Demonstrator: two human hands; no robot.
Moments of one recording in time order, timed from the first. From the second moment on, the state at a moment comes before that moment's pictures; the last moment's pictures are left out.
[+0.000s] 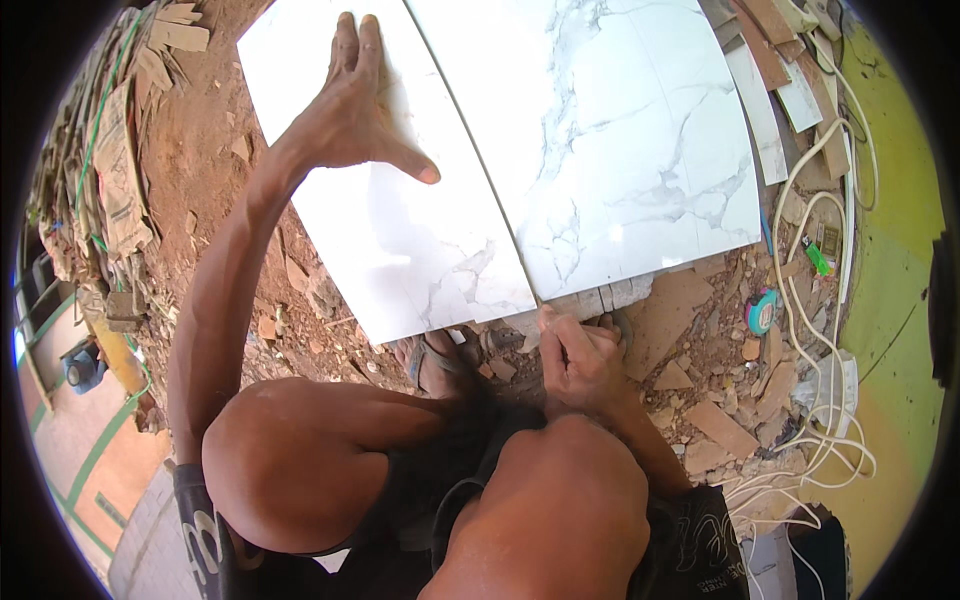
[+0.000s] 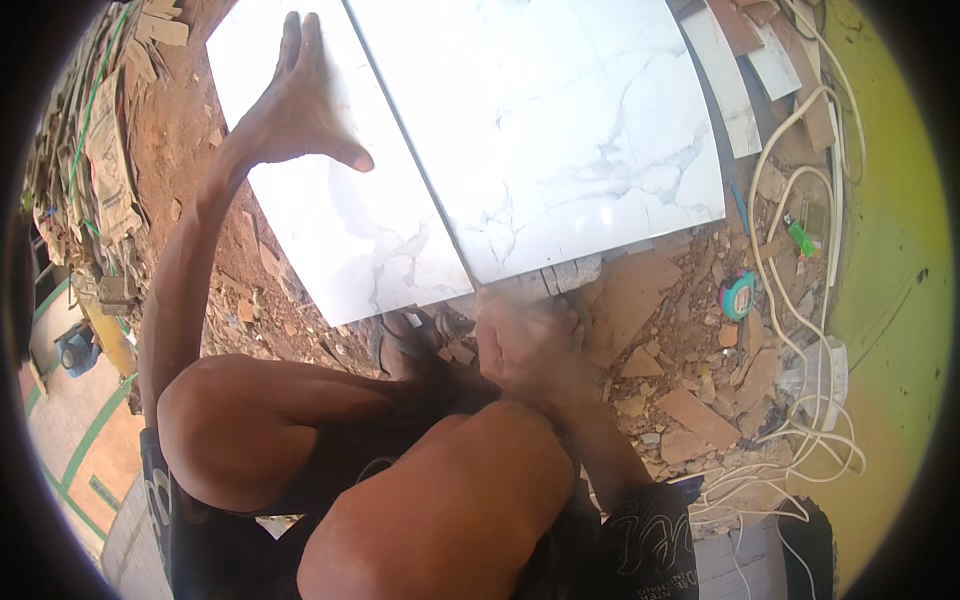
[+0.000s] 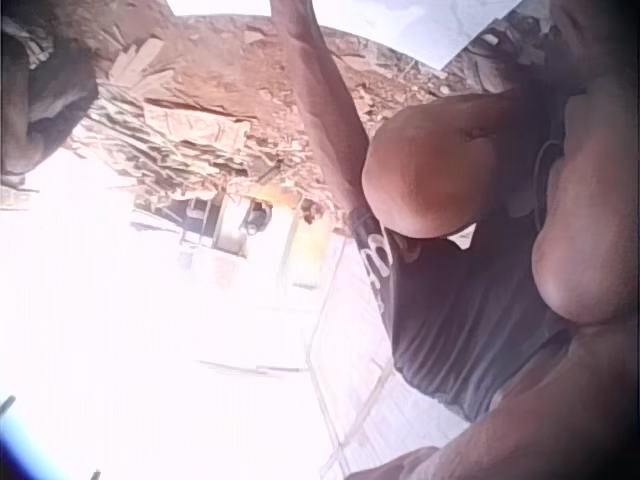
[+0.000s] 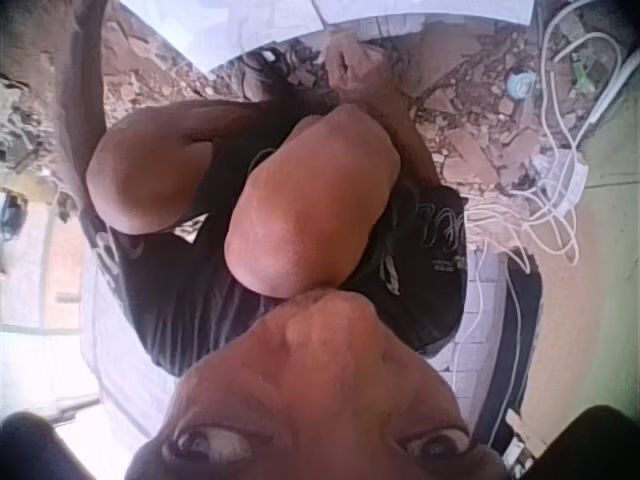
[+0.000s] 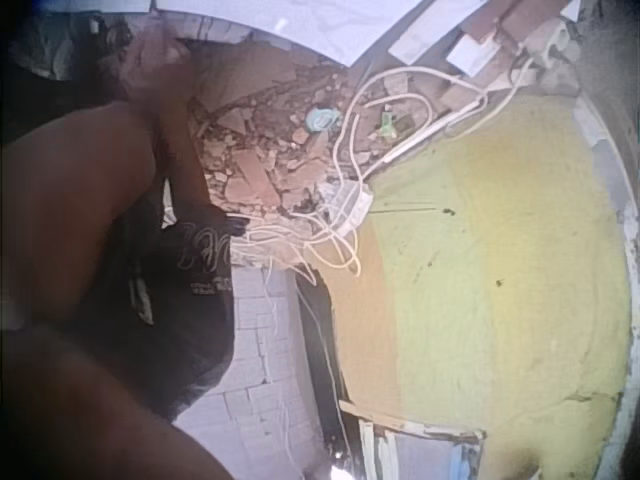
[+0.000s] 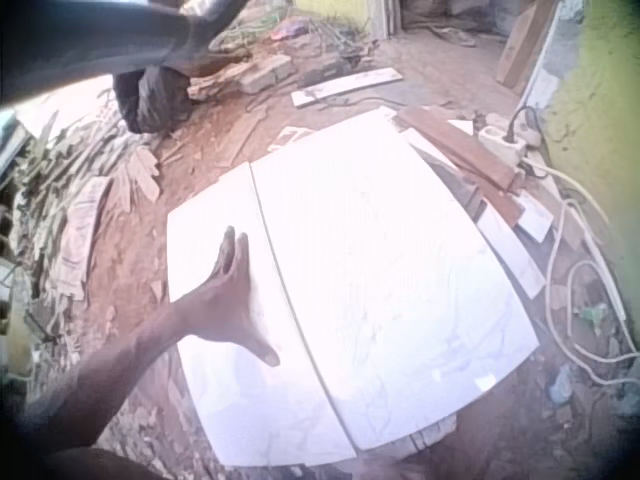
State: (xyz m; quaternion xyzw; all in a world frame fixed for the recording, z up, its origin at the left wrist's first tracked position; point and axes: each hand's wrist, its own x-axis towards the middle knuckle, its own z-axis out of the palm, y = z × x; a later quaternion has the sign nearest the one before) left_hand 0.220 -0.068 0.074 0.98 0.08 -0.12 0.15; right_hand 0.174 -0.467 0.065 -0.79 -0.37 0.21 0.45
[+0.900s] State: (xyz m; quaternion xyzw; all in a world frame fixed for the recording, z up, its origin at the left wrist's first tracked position) left_hand 0.233 -0.088 0.102 0.95 0.15 -0.18 0.20; right_hand 0.174 -0.471 0.071 -0.79 -0.31 0.21 0.48
